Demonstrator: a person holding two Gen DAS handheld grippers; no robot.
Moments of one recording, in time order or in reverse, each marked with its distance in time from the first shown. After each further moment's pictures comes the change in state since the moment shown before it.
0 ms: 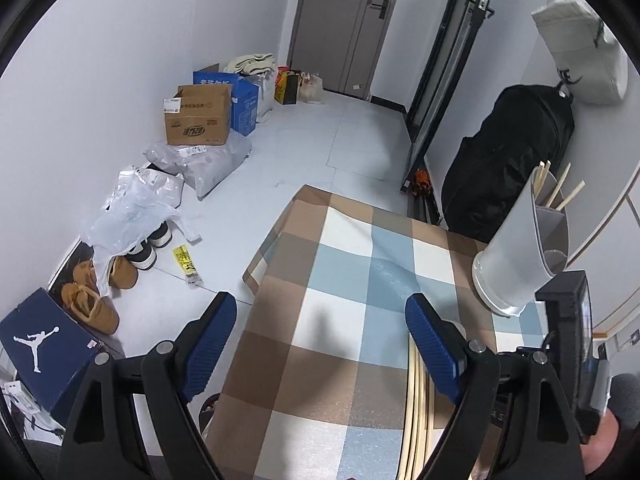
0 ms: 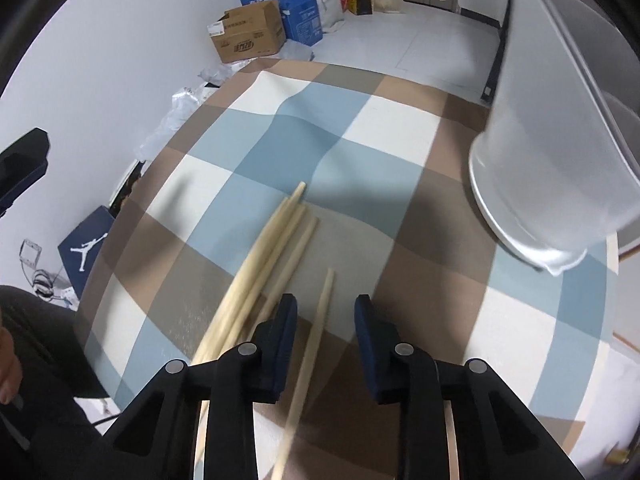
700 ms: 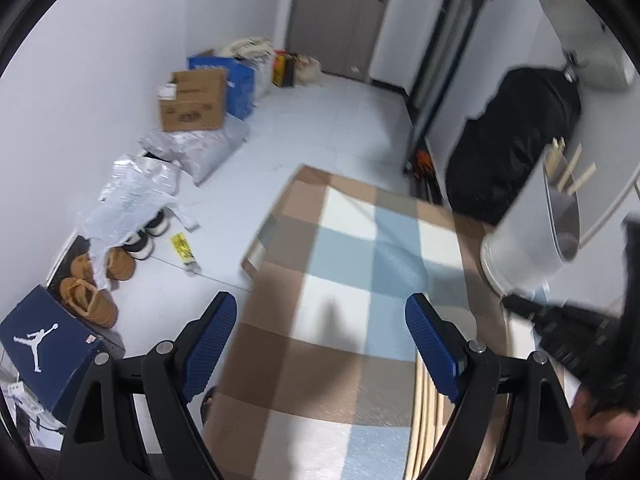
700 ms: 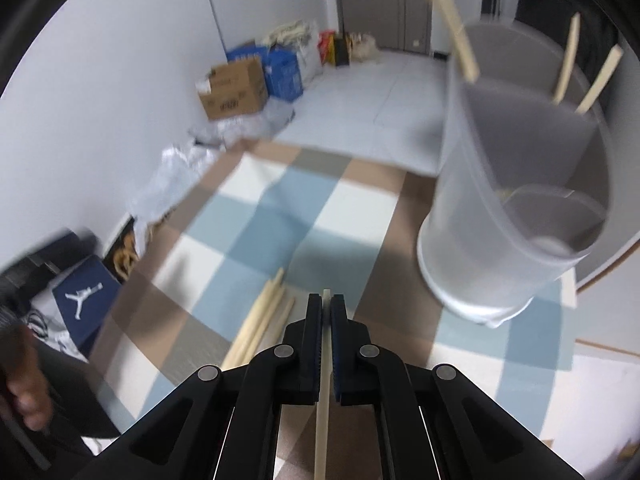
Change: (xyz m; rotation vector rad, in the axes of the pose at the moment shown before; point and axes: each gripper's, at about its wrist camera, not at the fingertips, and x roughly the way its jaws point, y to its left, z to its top) left arm 0.023 -0.007 -0.004 0.036 0.089 -0.003; right arm -0.068 -0.020 0.013 0.063 -0.247 -0.030
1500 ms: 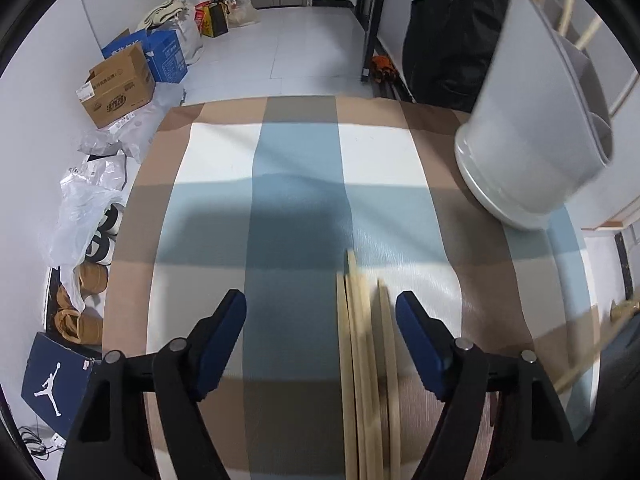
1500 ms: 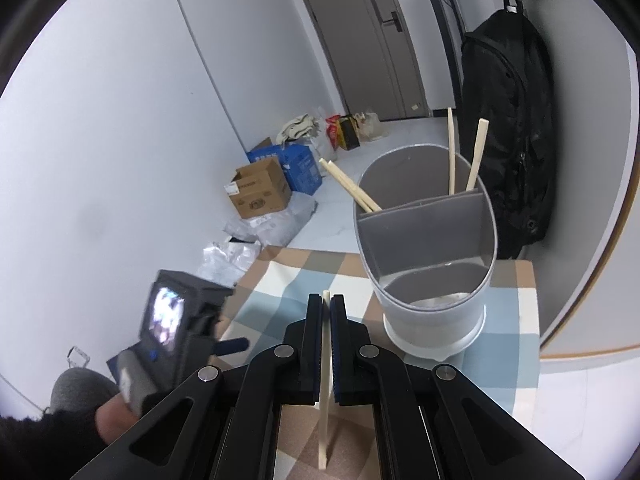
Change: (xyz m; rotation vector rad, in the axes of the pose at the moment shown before) left arm 0.073 -0.081 -0.004 0.237 0.264 0.026; right arm -0.087 -0.054 0.002 0.132 -0.279 0.157
